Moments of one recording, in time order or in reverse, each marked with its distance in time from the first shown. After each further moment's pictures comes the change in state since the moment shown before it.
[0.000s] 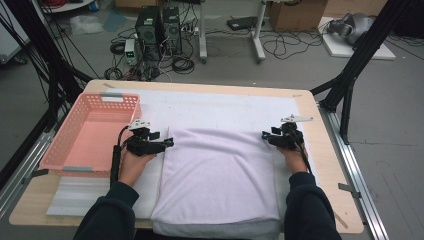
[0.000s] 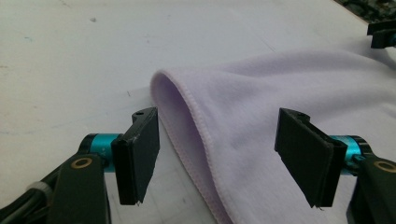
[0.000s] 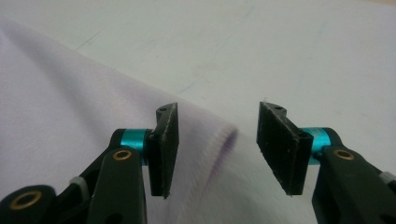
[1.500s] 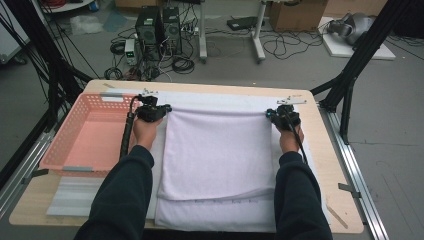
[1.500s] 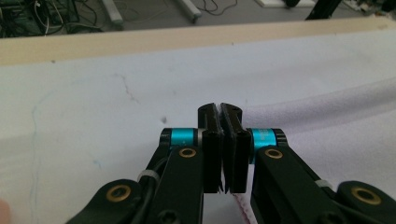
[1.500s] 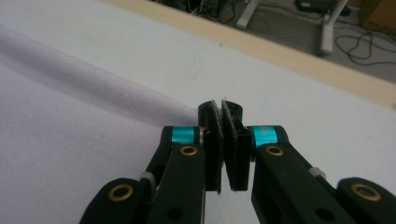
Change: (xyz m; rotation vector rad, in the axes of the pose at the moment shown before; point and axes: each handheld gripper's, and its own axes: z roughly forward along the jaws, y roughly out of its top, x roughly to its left) left arm 0.047 0.076 0.066 -0.067 0.164 0.009; right arm -0.019 0.053 0.018 -0.114 -0.175 -0.074
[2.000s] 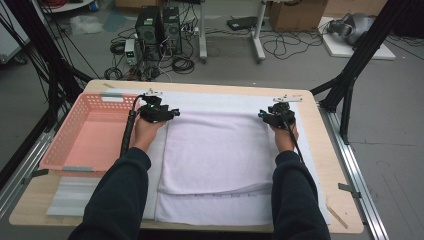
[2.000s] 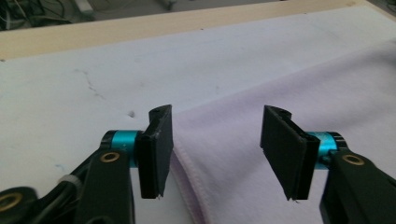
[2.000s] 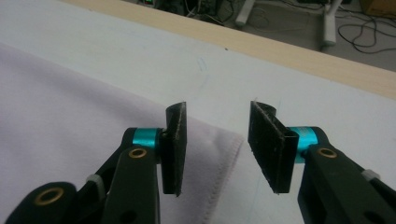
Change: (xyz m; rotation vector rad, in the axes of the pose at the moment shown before) left arm -0.012 -0.005 -0.003 0.089 -0.114 0.032; right arm 0.010 0.001 0.005 0.006 0.013 0.070
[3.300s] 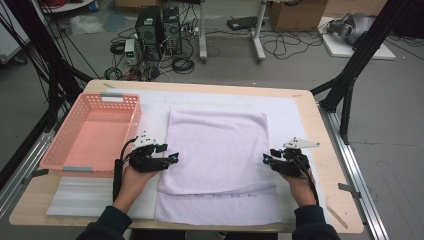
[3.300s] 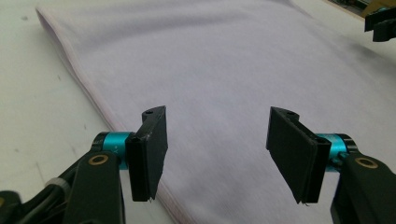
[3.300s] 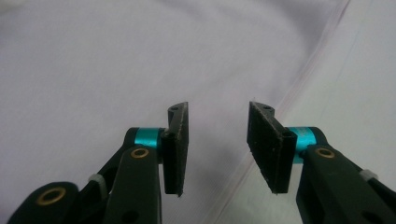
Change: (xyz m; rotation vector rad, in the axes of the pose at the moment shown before) left arm -0.074 -0.106 -0.096 -0.026 -0.150 0.098; right arm 0.053 -0.092 -0.118 0.097 0.217 -0.025
